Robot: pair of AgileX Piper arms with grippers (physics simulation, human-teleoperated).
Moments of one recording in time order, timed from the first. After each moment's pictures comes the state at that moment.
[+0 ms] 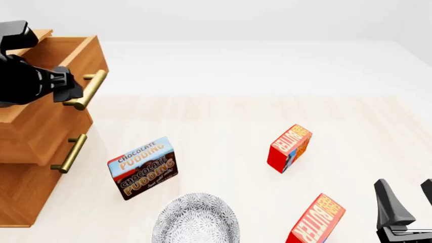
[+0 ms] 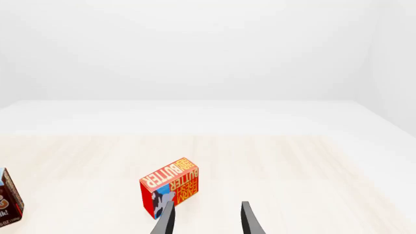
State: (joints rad) left arm -0.04 1.18 -1.25 0.94 -0.13; right arm 0.00 0.01 -0.01 0.00 0.00
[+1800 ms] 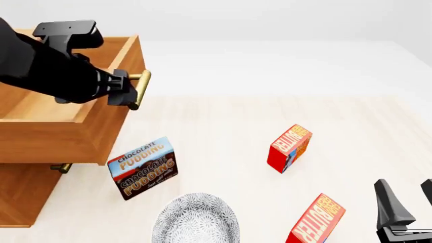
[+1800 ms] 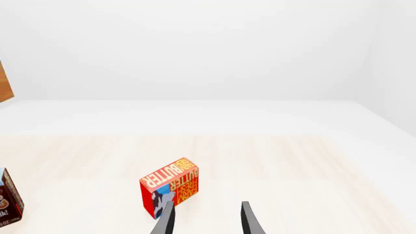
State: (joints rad) left arm -0.39 1.26 -1.34 1.00 -0.26; right arm 0.00 0.01 -0.01 0.00 0.00
